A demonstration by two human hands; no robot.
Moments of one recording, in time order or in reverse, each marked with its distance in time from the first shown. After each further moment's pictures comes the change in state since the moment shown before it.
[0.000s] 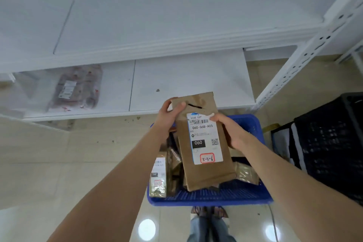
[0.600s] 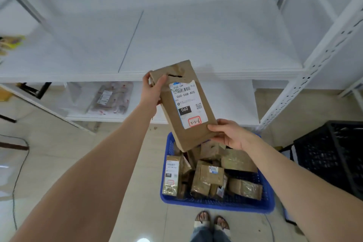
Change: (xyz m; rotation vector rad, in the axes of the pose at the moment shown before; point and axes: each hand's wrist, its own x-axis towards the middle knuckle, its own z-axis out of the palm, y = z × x) left_hand -0.144 0.150 -0.067 -0.101 0.288 0.330; right_hand -0.132 -0.049 0.076 -0.057 -0.148 -0.054
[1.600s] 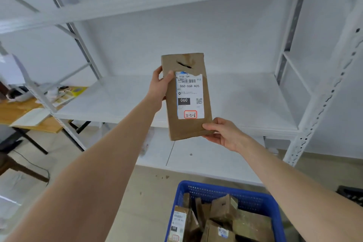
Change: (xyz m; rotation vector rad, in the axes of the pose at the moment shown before) left_hand -0.088 0.176 -0.005 -0.002 -0.007 0.359; right_hand -0.092 -0.114 0.073 -0.104 -0.104 -0.412
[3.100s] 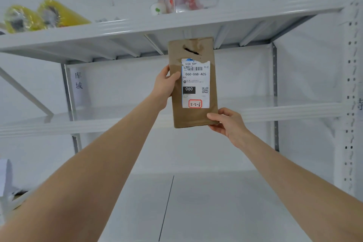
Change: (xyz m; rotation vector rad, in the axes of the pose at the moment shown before) left_hand 0.081 0.289 -0.124 -0.095 -0.234 0.625; right_hand -0.002 -0.258 0.218 -0.092 0.240 -0.806
